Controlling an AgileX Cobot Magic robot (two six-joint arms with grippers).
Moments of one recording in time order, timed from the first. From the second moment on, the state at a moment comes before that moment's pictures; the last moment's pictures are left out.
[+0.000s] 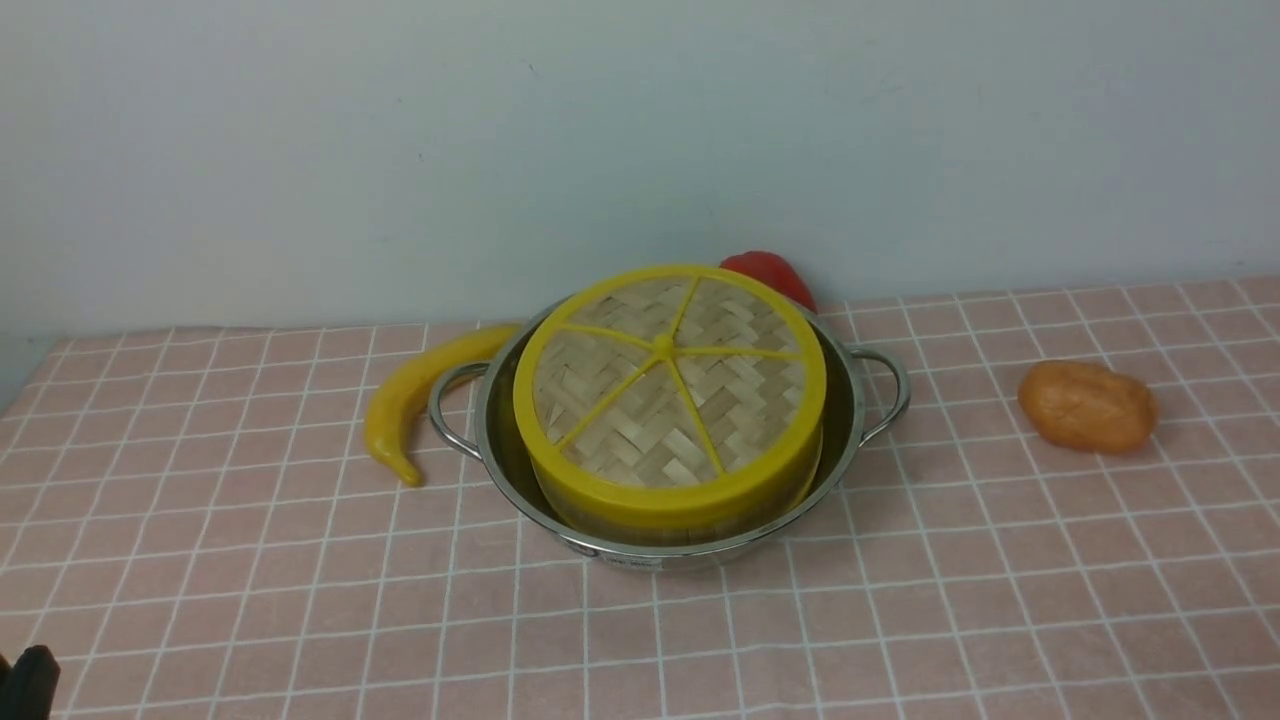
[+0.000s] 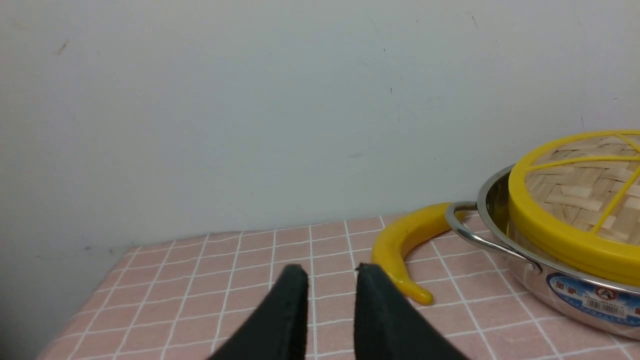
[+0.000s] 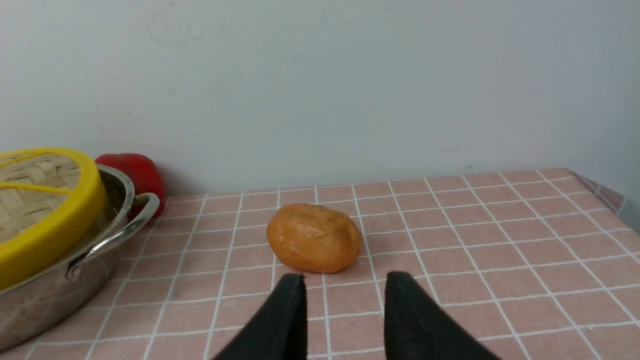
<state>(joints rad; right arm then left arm) 0.01 0.00 0.01 -0.27 0.25 0.46 0.00 0.00 0.01 0.08 0.11 0.04</state>
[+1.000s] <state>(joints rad) 0.01 0.00 0.01 -0.27 0.25 0.46 0.00 0.00 0.01 0.08 0.11 0.04</state>
